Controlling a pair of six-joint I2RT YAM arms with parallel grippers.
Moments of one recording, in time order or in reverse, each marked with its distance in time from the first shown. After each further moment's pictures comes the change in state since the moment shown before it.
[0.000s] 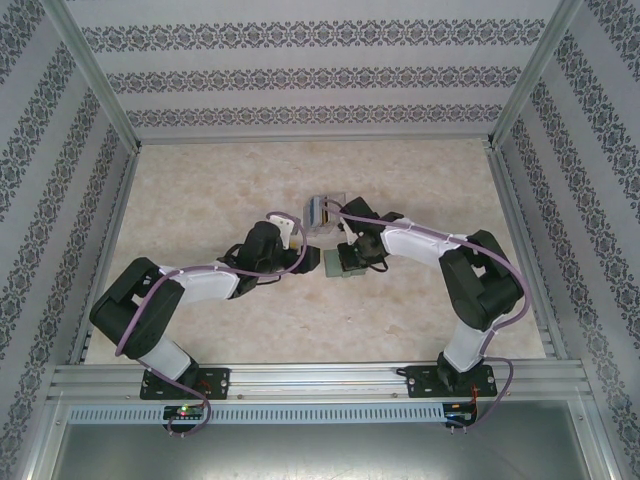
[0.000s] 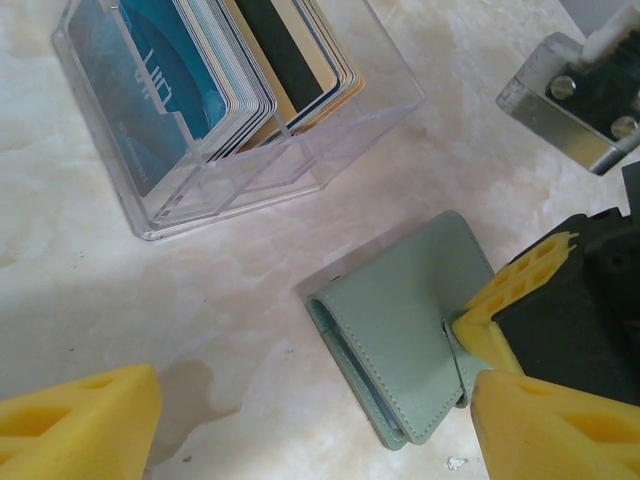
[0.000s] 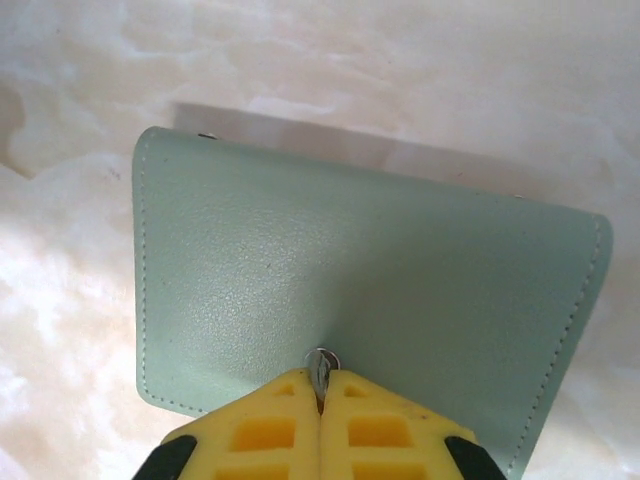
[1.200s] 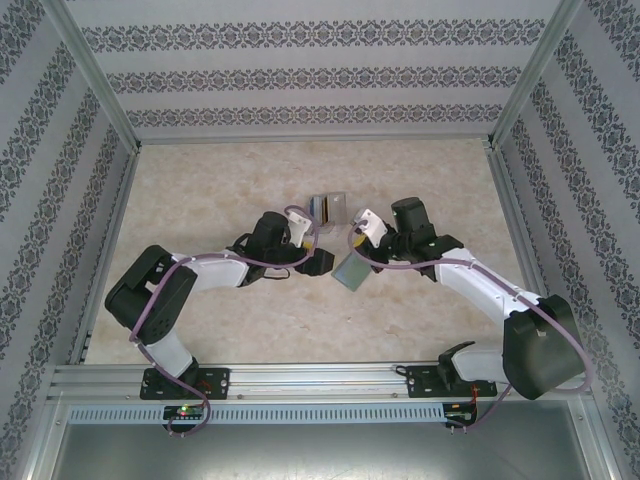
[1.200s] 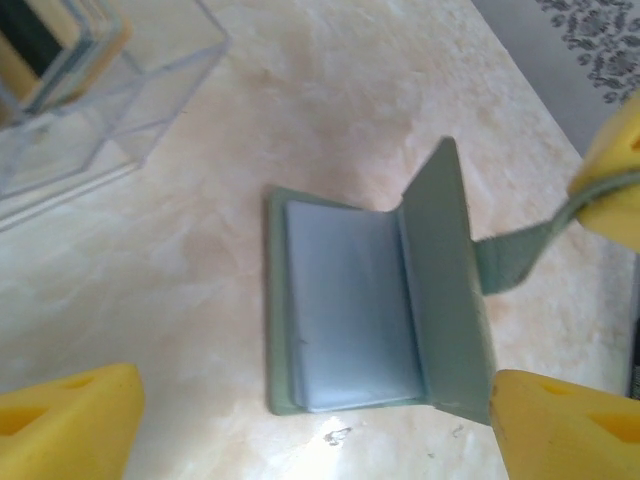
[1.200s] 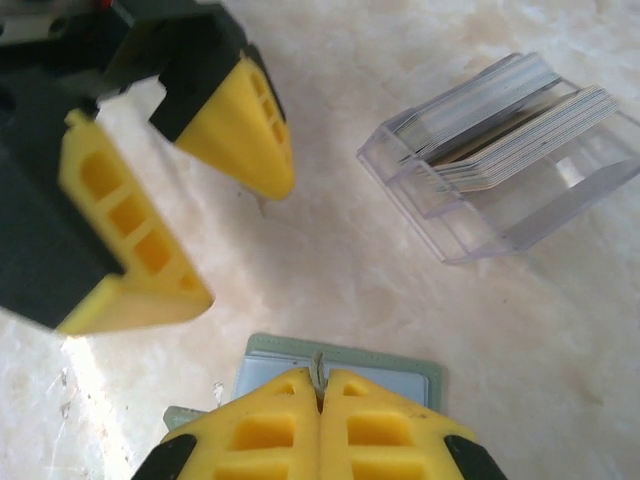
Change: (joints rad) left arm -0.001 0.113 0.128 -0.046 0.320 0.087; right arm -0.165 -0.451 -0.292 0.310 -0.326 -0.699
